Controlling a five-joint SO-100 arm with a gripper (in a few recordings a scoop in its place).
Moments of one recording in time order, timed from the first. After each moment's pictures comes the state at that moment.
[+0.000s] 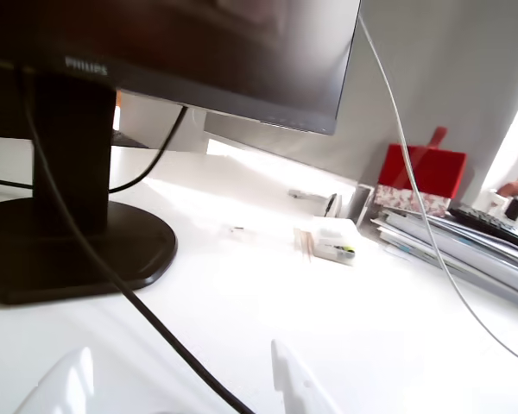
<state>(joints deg) 38.5 59.9 98.6 -42.1 -105.6</state>
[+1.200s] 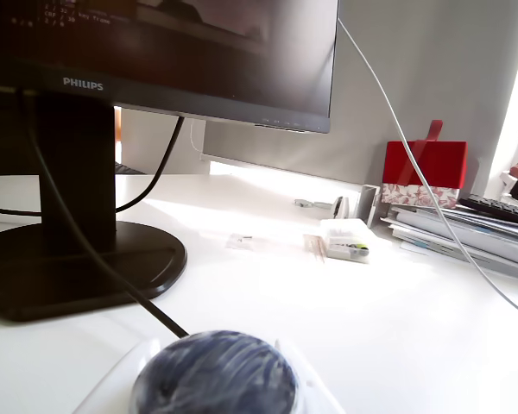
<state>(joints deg) 38.8 49.7 97.0 -55.0 -98.9</state>
